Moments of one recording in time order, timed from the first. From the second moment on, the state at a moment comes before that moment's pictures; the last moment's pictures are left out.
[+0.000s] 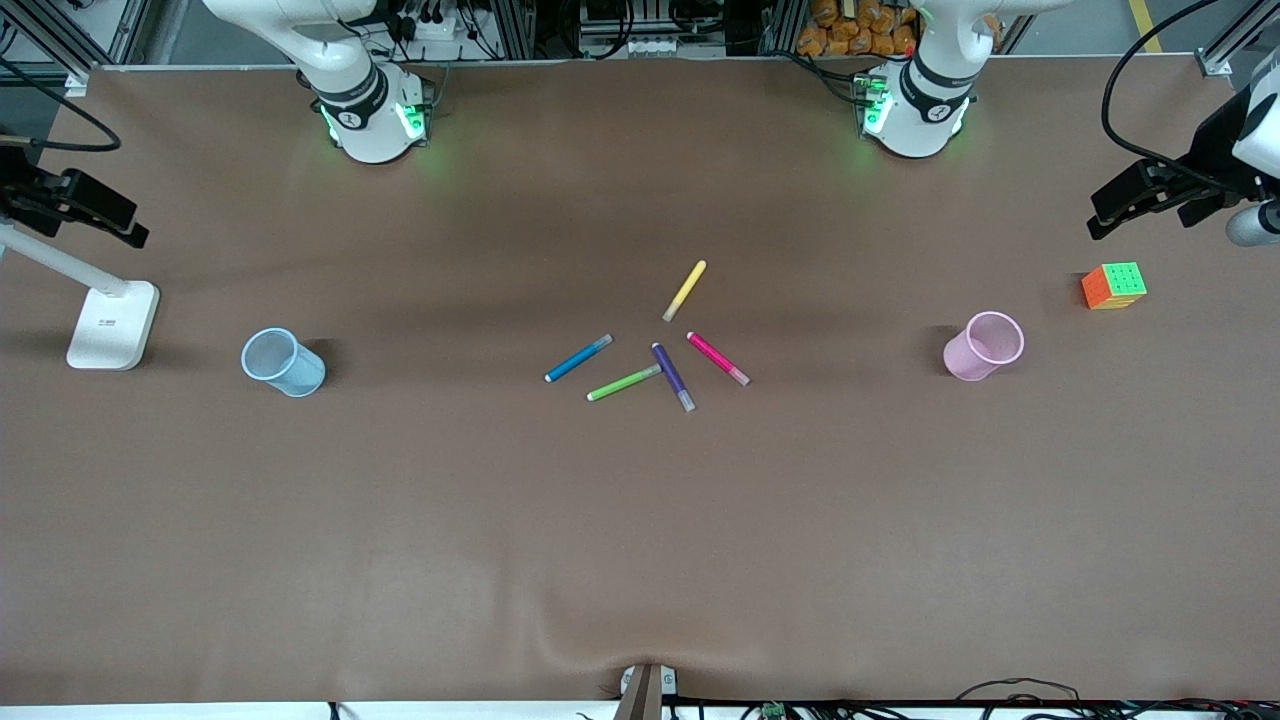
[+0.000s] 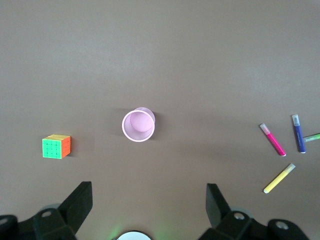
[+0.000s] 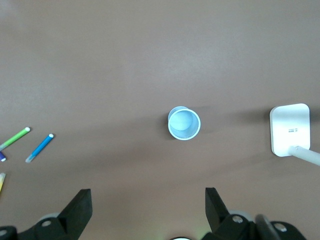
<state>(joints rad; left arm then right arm) -0.02 -0.09 -0.06 -1.60 0.03 1.52 -0.22 0.05 -0.04 -0.06 -1.51 0.01 1.44 0.13</state>
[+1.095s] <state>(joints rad) -0.02 -0.08 -0.07 -1.60 0.03 1.49 -0.22 0.03 -0.04 -0.06 -1.51 0.01 1.43 0.12</state>
